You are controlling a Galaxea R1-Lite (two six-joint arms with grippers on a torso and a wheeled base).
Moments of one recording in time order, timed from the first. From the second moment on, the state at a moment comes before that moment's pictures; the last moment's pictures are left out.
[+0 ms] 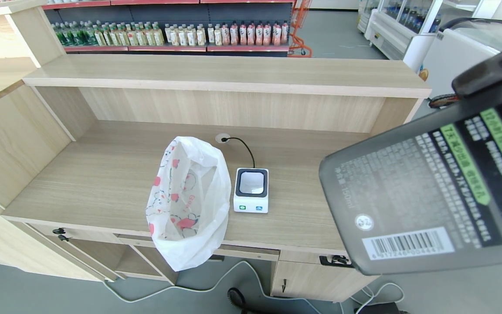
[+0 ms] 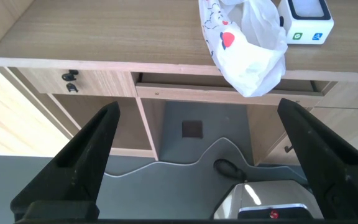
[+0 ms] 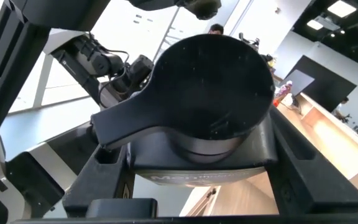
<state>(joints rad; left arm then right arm) -0.01 0.00 0.00 0.04 -0.04 0.02 0.60 1.53 -0.89 -1.57 1.47 0.08</state>
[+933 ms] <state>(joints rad) -0.01 0.00 0.00 0.04 -0.04 0.02 0.57 1.55 -0.89 -1.57 1.45 0.06</state>
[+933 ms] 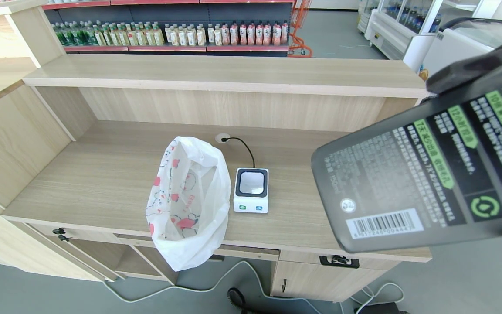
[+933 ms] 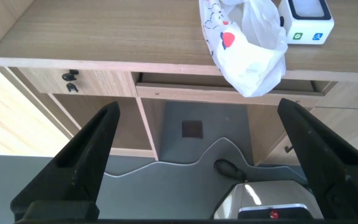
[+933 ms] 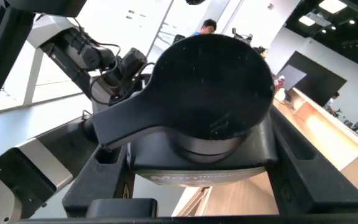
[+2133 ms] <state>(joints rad) -0.01 0.00 0.00 0.04 -0.04 0.02 0.21 1.19 -0.72 -0.35 0.20 0.03</state>
